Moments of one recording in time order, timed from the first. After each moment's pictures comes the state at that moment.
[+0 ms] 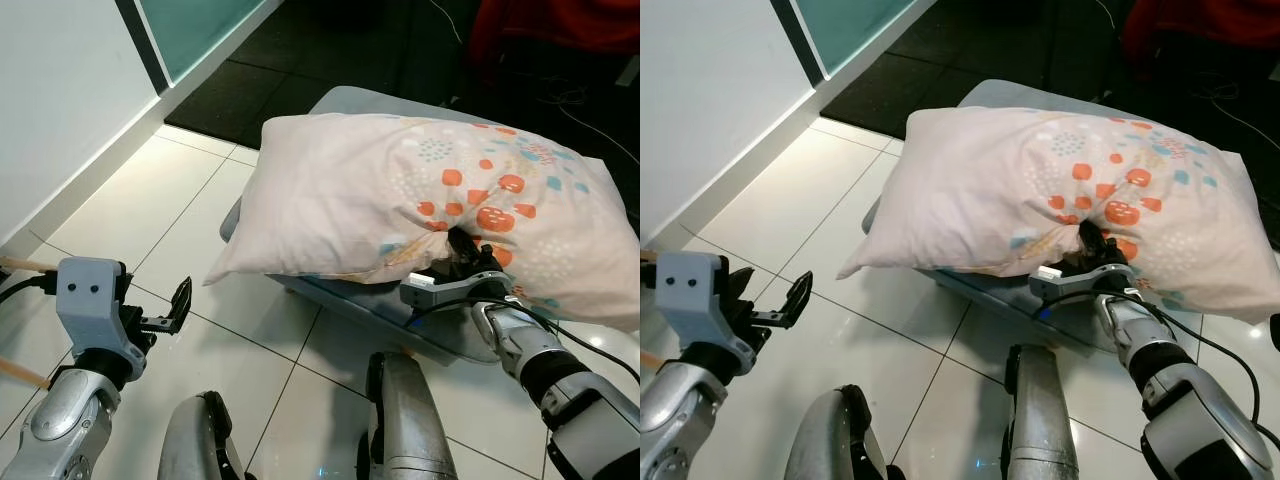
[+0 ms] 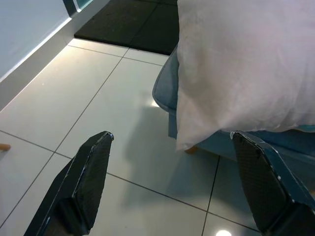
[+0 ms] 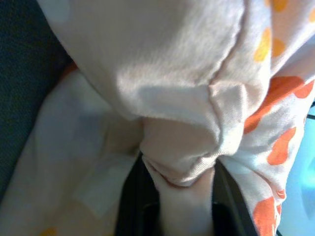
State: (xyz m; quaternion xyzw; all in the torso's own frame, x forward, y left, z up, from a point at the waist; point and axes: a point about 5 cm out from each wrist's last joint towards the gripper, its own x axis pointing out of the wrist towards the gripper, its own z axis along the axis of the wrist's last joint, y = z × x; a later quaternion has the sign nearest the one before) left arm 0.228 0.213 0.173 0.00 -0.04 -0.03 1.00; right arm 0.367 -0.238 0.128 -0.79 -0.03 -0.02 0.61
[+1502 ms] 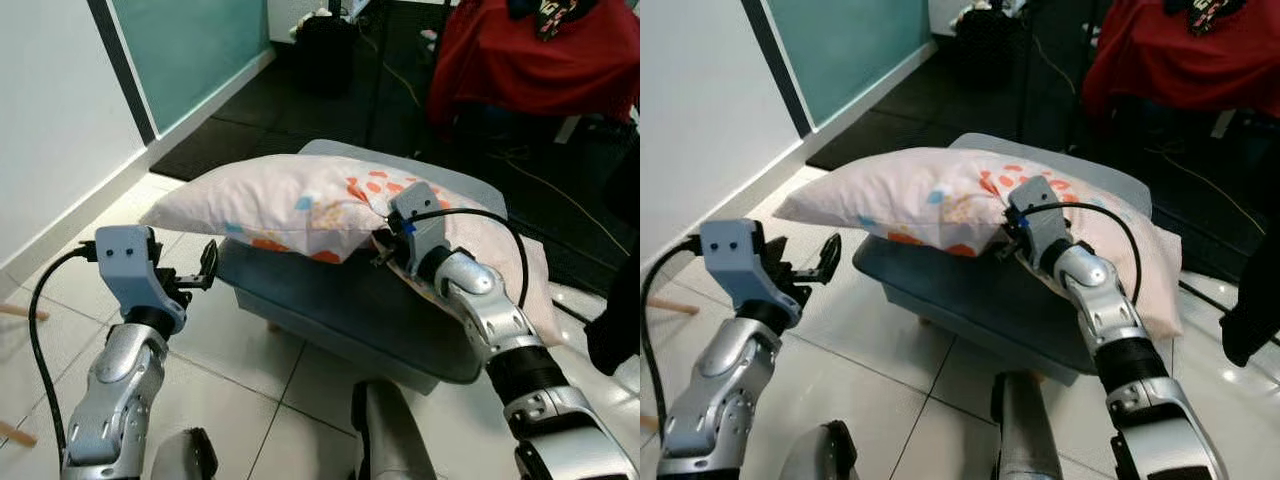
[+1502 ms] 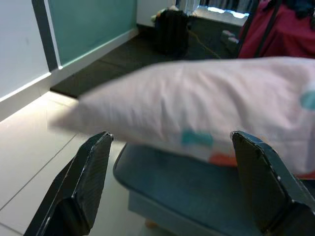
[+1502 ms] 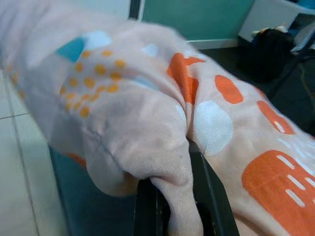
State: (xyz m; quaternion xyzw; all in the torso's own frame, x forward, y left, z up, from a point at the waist) left arm 0.283 0.185 0.175 -0.08 -0.09 -0.03 0.99; right arm 0.370 -0.166 0.188 -0.17 -0.03 0.25 0.95
